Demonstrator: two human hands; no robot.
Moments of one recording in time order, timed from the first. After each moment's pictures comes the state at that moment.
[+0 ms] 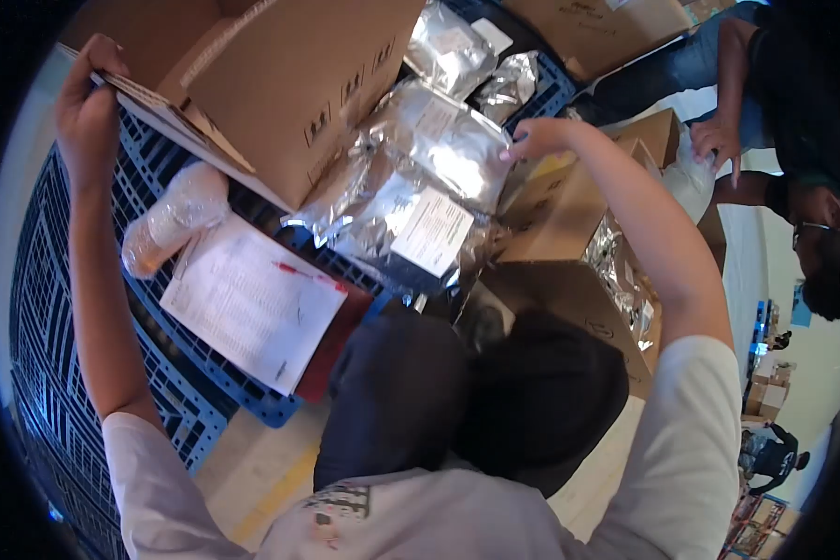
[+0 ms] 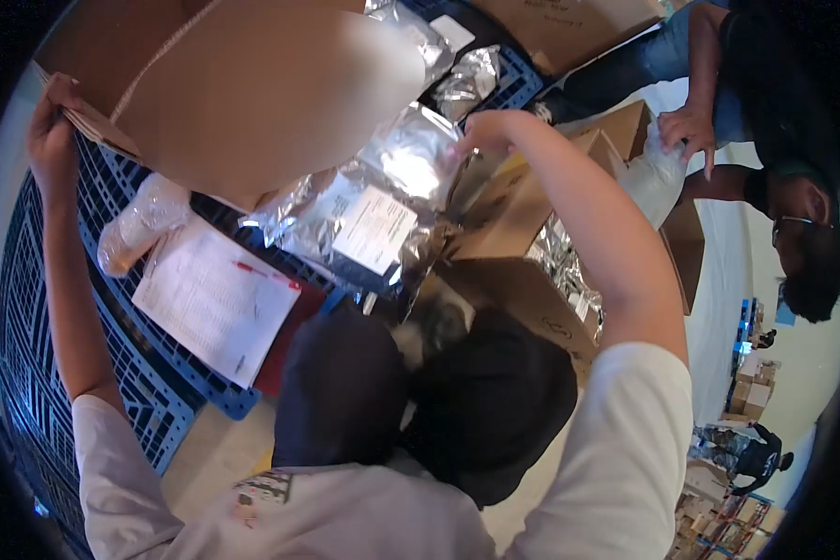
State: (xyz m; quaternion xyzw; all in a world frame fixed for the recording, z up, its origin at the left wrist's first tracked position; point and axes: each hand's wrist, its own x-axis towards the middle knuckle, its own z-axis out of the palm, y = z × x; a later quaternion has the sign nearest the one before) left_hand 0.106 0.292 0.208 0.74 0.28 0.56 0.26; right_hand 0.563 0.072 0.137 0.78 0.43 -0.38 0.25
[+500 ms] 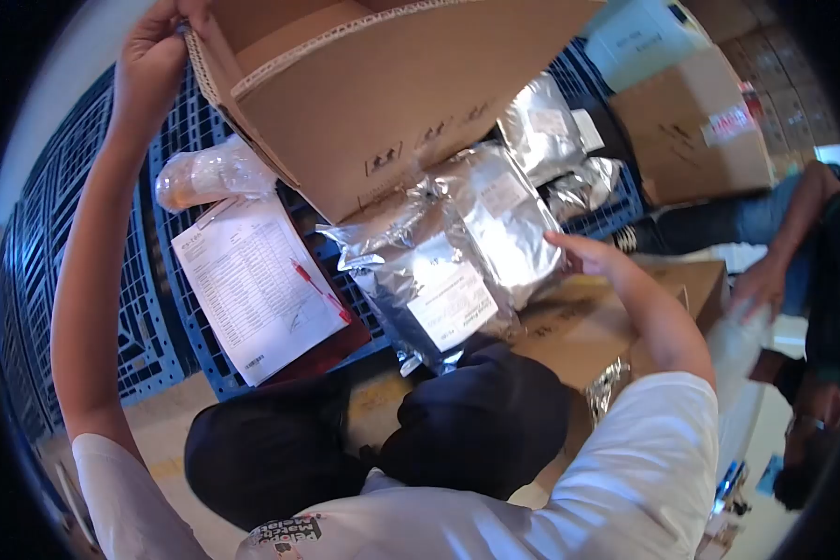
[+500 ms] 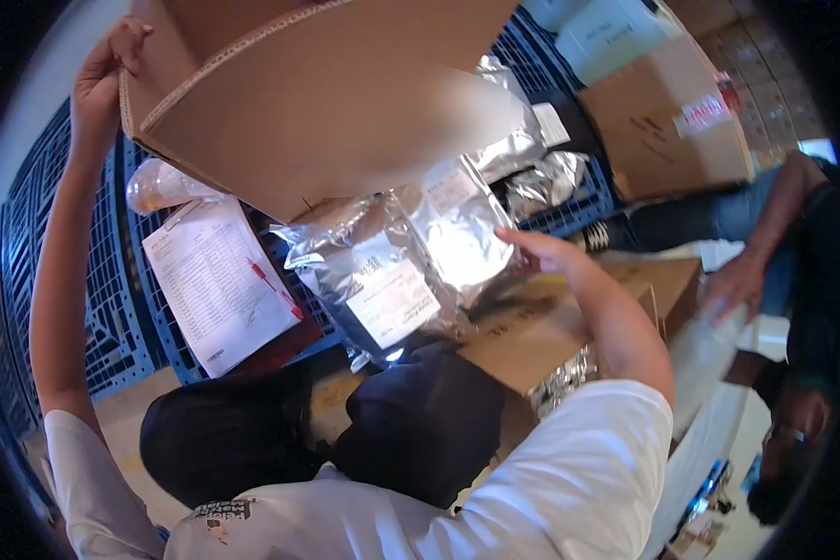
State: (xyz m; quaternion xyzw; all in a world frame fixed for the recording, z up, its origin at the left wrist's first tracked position) left_hand 0.071 0.289 0.206 0.81 0.22 0.49 0.23; right_hand 0.633 0.067 0.033 0.69 0.22 -0.68 -0.08
